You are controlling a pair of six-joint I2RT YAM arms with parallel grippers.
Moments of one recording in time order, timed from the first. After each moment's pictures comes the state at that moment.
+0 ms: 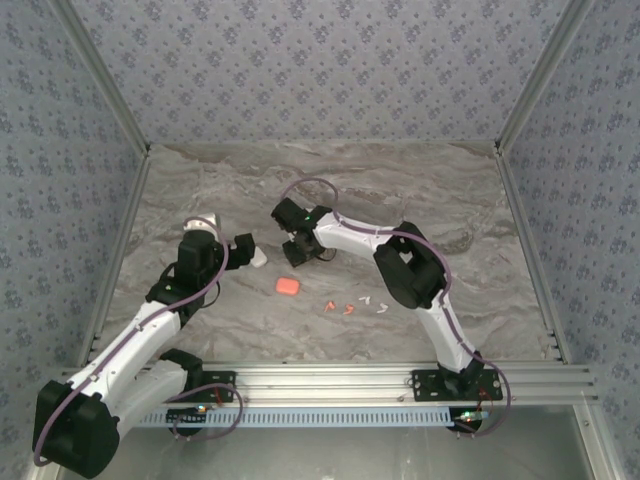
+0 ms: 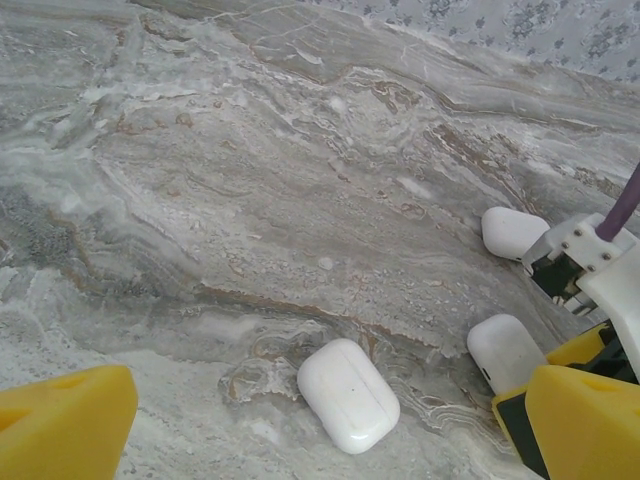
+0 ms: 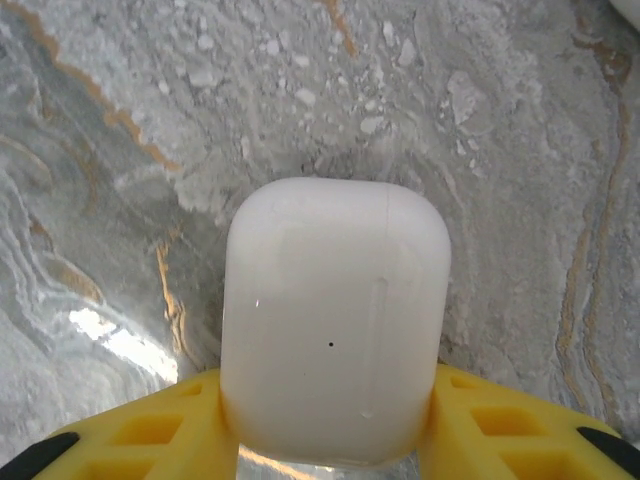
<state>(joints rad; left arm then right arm) -0.39 0.89 0.53 -0.16 -0.18 -0.41 0.84 2.21 1.69 -0.72 0.11 0.22</state>
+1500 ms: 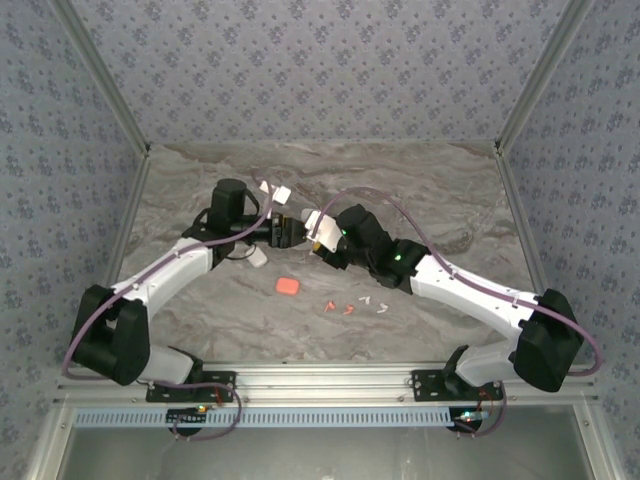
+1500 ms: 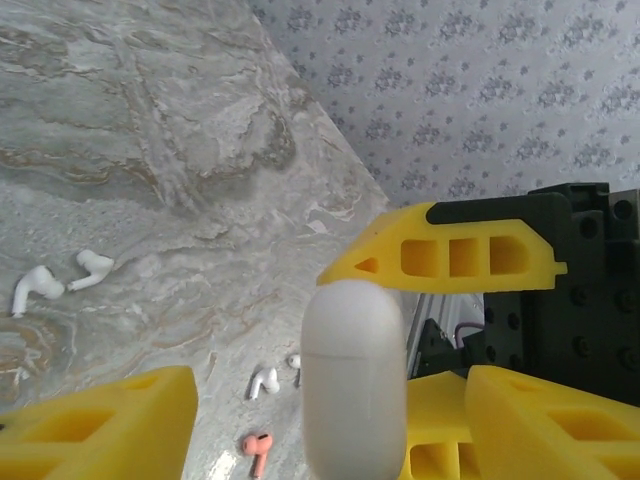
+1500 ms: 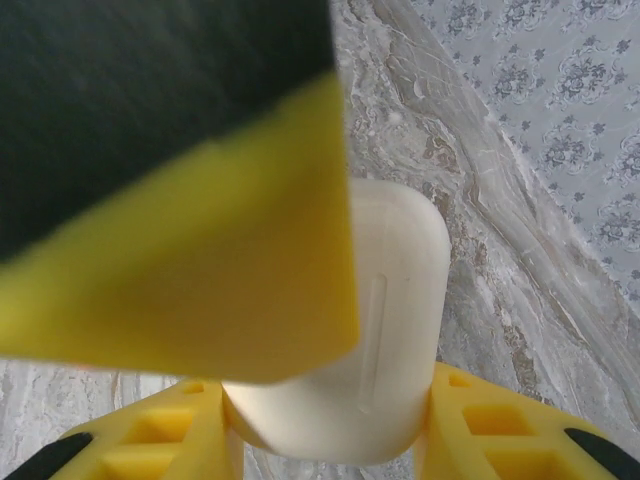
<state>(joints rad) -0.44 1.40 0.92 -0.01 0.92 -0.44 0.88 1.34 1.03 -0.27 0.13 -0.41</state>
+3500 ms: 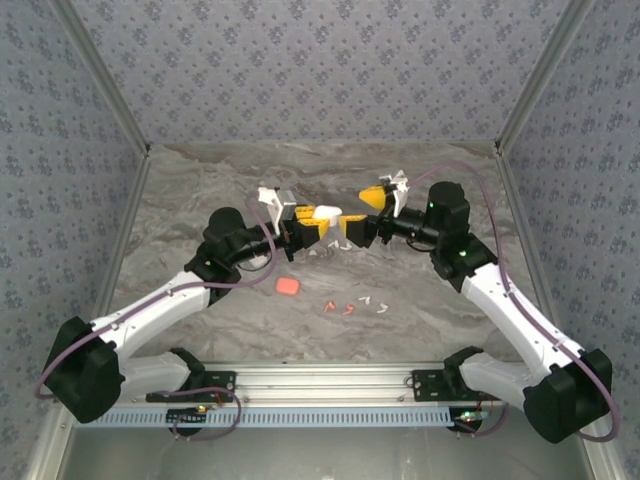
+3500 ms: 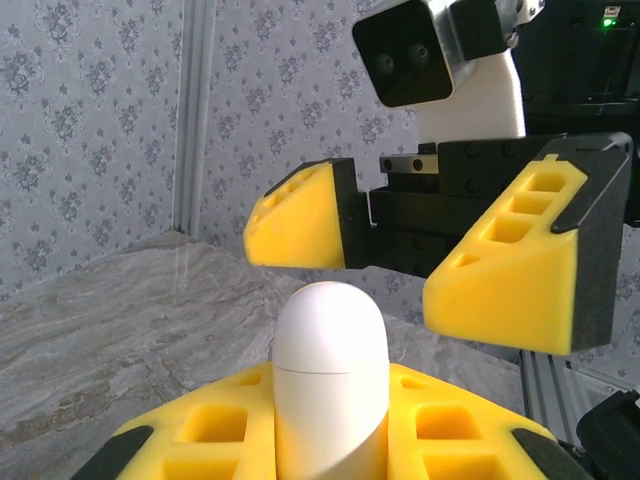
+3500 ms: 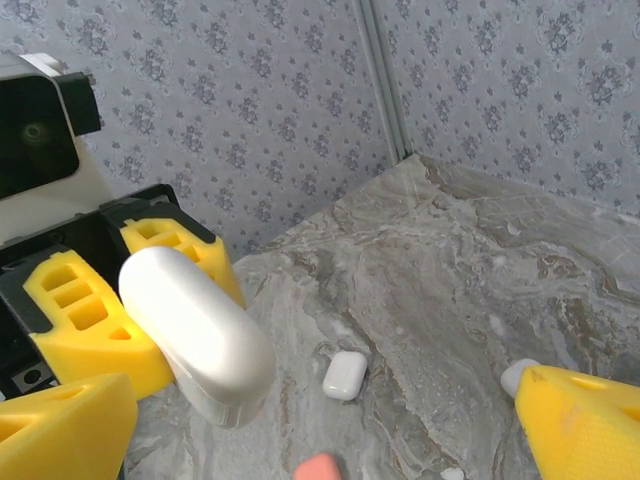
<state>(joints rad) -0.68 1.18 0.74 0.52 0.54 -0.25 0.43 1.08 0.90 0.02 -0.65 0.19</state>
